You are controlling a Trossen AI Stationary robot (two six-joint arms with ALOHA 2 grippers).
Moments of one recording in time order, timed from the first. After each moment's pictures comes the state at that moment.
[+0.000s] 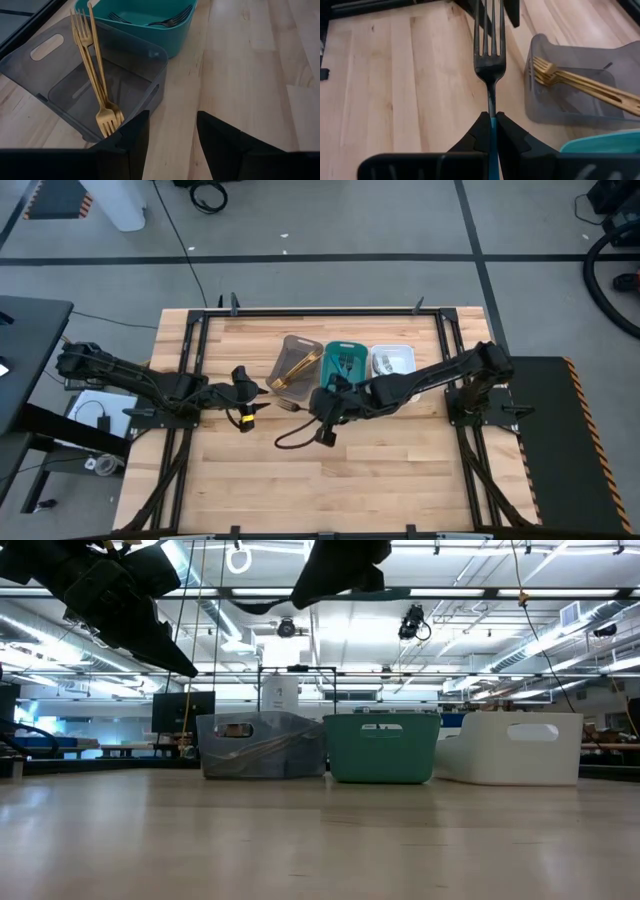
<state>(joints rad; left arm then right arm) -0.22 0.92 0.46 -0.19 -0.40 -0.25 0.24 1.80 1.52 -0.54 0.32 0.37</state>
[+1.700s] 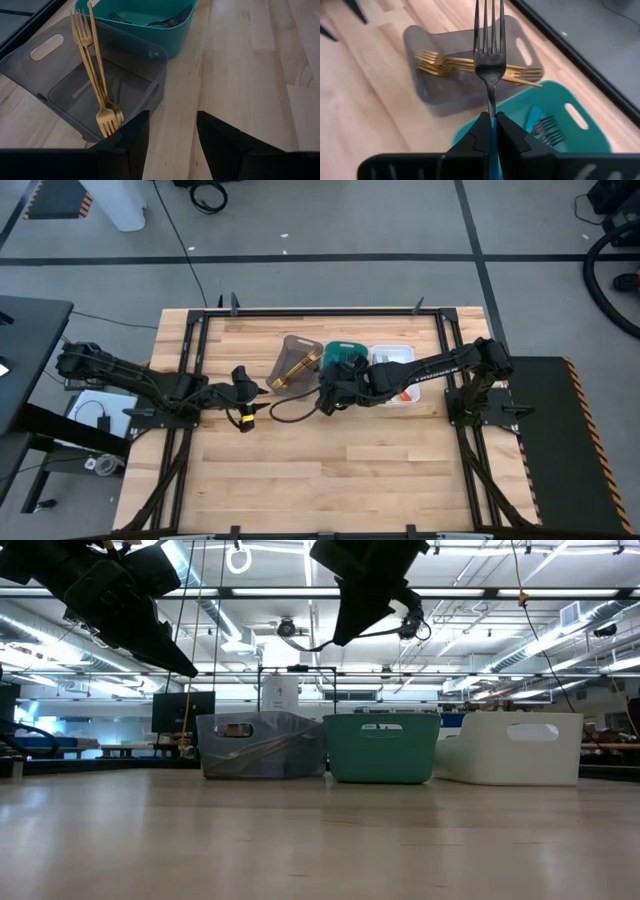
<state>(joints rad) -0.22 0.92 0.46 -0.19 -0.40 -0.25 0.16 1.79 1.52 -0.77 0.64 0.59</state>
